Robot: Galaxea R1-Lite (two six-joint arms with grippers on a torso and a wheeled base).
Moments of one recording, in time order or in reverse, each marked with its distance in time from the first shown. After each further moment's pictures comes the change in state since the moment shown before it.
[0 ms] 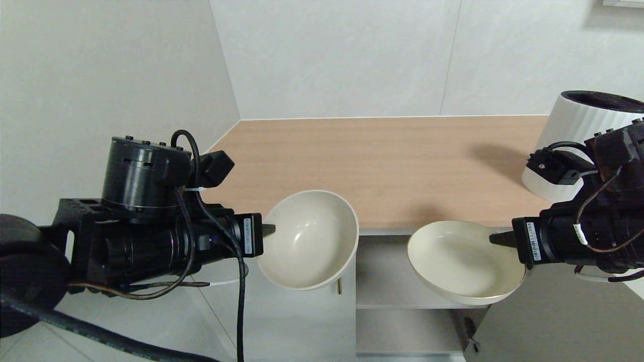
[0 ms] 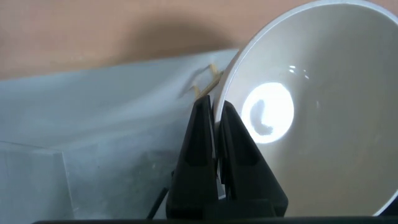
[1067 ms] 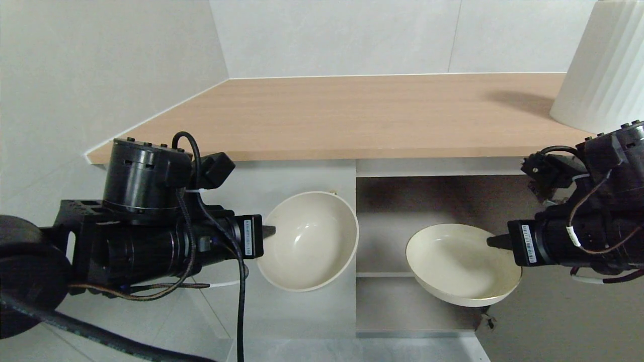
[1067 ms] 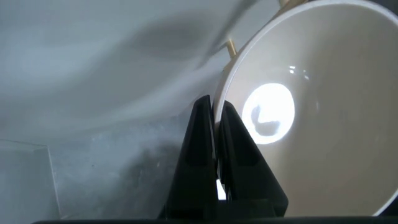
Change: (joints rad) left arm 0.000 0.002 0.002 0.001 -0.001 0.002; right arm 0.000 0.018 0.003 0.000 0.002 0.000
